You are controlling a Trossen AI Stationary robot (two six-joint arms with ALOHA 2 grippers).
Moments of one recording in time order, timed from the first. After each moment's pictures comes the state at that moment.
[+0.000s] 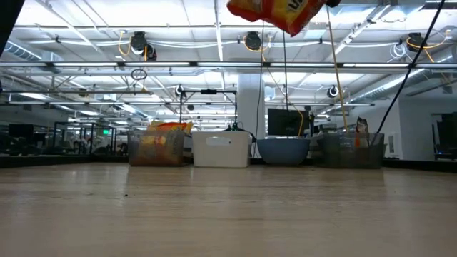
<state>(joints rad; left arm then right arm) 0.06 1.82 1.77 -0.27 0.67 -0.34 0.21 1.21 1.23 -0.59 -0.17 0.41</state>
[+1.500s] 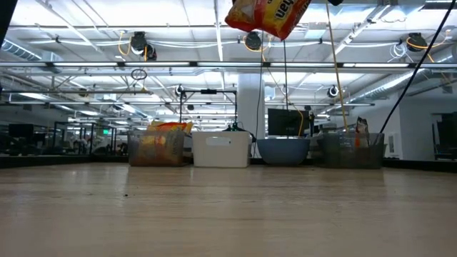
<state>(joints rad) 0.14 1.74 1.77 -0.37 0.57 -0.26 0.17 1.12 1.23 -0.64 -0.05 0.33</state>
